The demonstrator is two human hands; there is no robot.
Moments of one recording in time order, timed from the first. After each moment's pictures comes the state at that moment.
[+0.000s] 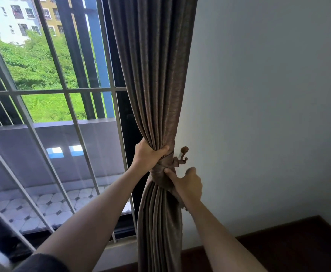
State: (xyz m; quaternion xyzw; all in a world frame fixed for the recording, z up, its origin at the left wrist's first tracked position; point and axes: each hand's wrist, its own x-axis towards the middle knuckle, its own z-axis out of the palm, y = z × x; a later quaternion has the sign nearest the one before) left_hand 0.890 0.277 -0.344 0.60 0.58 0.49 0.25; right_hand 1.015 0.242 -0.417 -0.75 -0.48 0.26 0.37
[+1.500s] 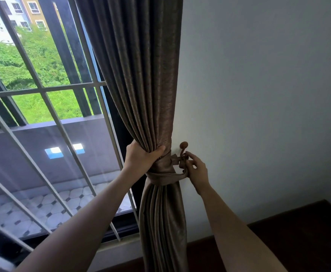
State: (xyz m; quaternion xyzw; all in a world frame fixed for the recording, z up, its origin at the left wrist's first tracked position) left_hand 0.887 0.283 -0.356 0.61 0.59 0.49 0.22; right_hand 1.063 0.322 -0.479 -0.55 -0.46 0.41 0.56
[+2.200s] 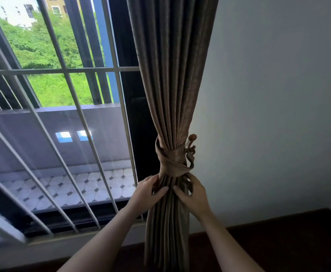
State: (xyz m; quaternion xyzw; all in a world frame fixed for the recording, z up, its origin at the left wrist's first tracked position) left_hand 0.855 0.227 -0.482 0.73 0.56 0.30 0.25; right_hand 1.038 0.217 -0.488 -0.53 -0.64 0.35 0.43
